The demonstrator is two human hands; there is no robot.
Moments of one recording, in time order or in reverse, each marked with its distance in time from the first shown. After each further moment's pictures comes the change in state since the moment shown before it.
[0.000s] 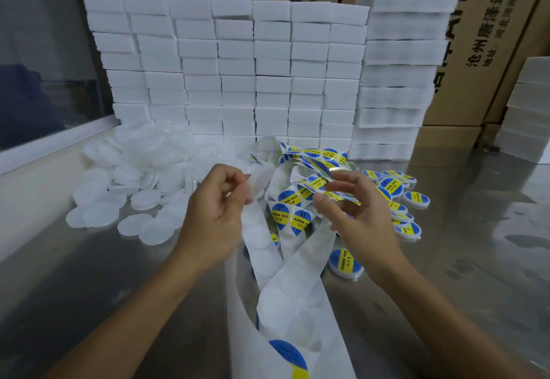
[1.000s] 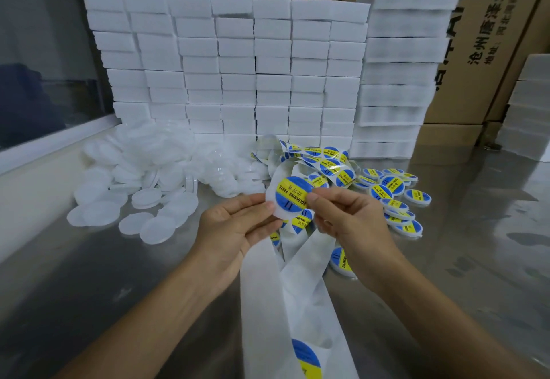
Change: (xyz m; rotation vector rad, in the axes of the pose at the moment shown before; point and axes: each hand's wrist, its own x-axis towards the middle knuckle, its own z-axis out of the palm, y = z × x) left_hand -0.012 -0.004 0.019 -0.731 0.047 -0.671; right_hand -0.006 -0.012 0.010 0.245 -0.103 0.232
